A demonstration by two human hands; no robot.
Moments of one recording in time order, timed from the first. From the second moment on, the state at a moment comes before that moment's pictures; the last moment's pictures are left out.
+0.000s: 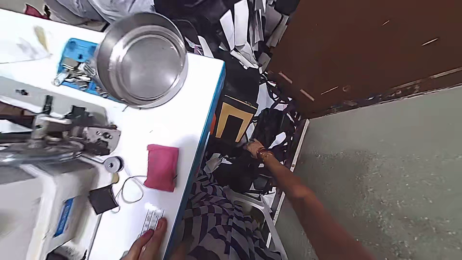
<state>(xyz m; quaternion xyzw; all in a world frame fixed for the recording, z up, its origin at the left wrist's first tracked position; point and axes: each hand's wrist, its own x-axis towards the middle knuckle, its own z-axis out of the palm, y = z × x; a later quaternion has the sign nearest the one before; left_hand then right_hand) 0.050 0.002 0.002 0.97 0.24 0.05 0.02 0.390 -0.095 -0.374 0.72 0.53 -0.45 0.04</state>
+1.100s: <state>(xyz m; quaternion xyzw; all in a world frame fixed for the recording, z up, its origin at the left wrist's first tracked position) -0.348 -0.158 0.021 0.69 0.70 0.18 0.05 -0.007 0.068 0.044 0.53 0.78 -0.29 -0.16</state>
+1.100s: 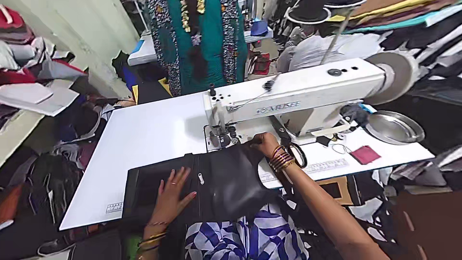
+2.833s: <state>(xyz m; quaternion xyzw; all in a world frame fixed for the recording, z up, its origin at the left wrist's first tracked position) -0.340 -0.348 0.142 0.32 0.43 0.84 0.05 -0.119 -0.153 0.066 0.05 0.48 -0.76 -0.43</state>
